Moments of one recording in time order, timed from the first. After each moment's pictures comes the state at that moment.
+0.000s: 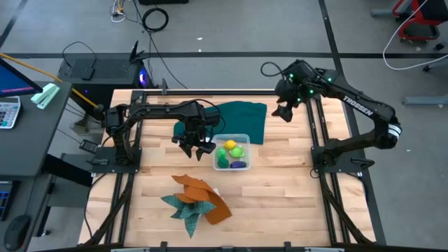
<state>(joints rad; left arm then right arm) 0.24 1.85 1.43 -1.26 0.55 -0.80 -0.65 1.25 1.35 -1.15 -0.30 -0.14</state>
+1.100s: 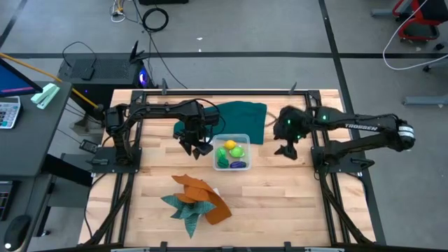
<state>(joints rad) 0.25 1.85 1.43 -1.28 0.49 -0.56 -0.24 1.03 0.86 -0.87 -0.29 -0.02</state>
